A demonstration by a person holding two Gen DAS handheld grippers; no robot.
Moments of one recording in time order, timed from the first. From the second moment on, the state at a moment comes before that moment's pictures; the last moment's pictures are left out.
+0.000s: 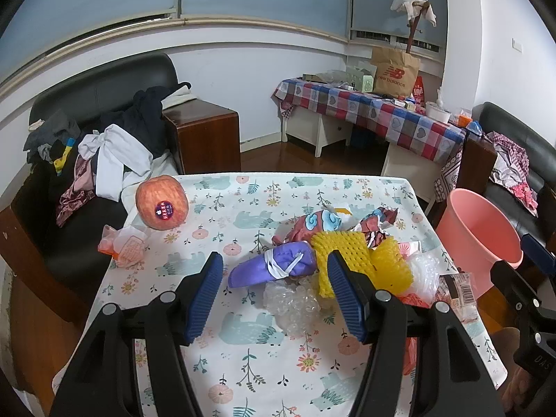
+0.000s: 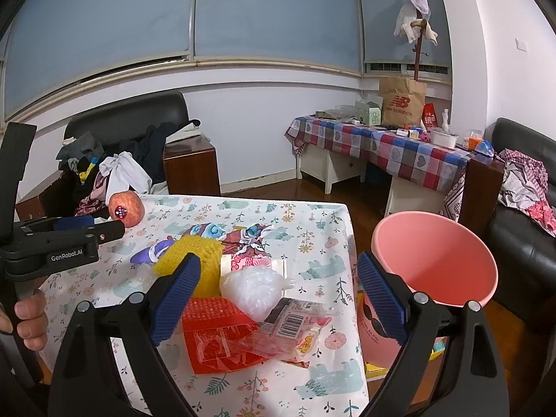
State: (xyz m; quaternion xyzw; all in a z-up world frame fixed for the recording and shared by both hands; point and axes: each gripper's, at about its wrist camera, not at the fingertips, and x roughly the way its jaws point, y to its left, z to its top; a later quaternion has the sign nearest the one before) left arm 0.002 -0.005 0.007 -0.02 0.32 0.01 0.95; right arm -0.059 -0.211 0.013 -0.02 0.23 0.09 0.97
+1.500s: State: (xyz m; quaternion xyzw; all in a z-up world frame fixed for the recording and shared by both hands) left arm 0.000 -0.002 -0.004 -0.02 0.33 0.02 0.94; right arm -0.060 -0.226 0.008 0.00 0.22 0.07 0.97
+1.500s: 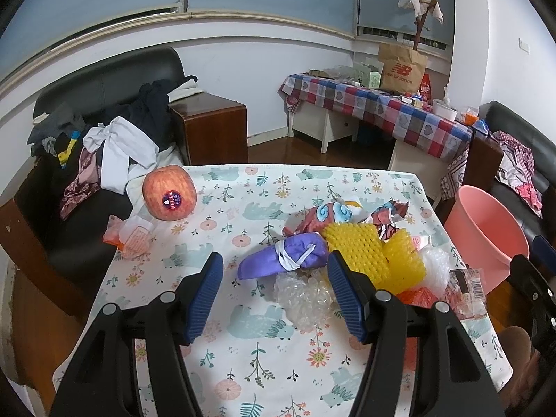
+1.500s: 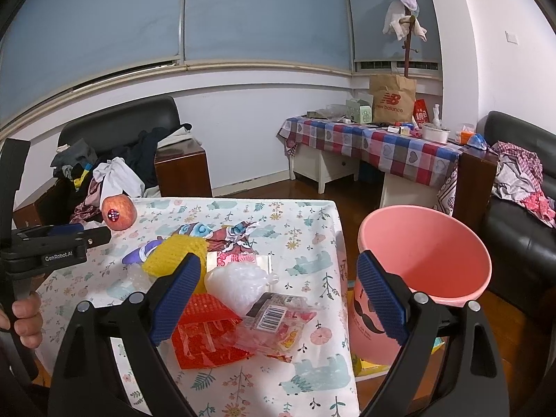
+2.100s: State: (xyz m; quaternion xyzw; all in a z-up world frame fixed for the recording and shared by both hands) left arm 0.005 -0.007 -0.008 -0.02 0.35 -0.02 0.94; right arm -0.062 -0.228 -0.001 0.00 0.24 0.09 0.97
